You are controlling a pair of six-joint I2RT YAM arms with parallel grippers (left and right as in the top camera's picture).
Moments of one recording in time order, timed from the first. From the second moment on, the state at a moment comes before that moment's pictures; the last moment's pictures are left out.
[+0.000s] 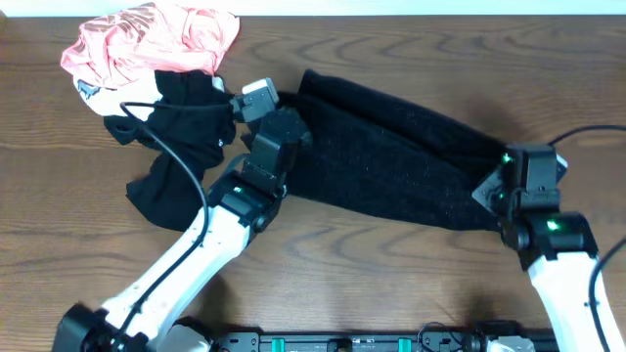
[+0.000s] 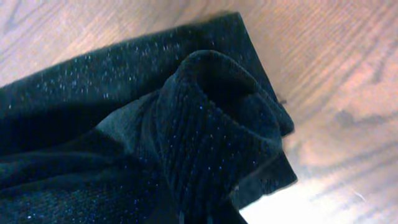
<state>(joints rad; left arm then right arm) -0.55 1.41 0.91 0.03 -0.41 -0.71 0.04 1.08 0.82 -0.73 0.22 0.75</state>
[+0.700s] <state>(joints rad) -0.55 1.71 0.91 0.45 -0.43 -0.65 -0.04 1.33 0.82 -0.52 0.21 0.75</state>
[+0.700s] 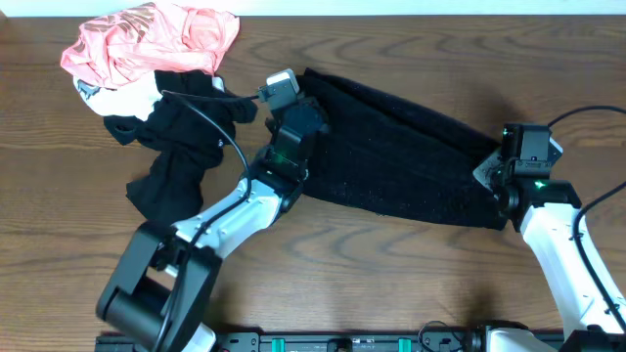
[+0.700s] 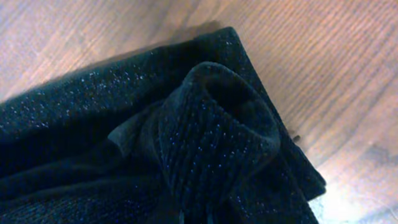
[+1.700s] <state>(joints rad) -0.51 1.66 1.00 0.09 -0.46 -0.48 -0.08 1.34 0.87 -0.47 0.18 0.49</state>
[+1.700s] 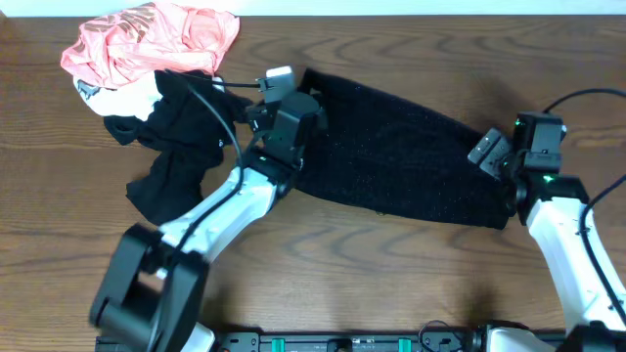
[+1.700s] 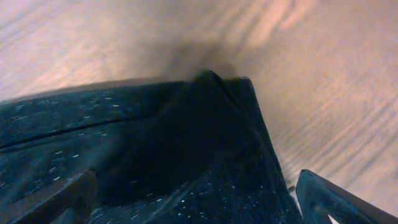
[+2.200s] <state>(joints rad) -0.51 1.42 1.02 -0.38 -0.28 -0.54 0.02 1.31 1.04 -0.61 -0.18 0.15</state>
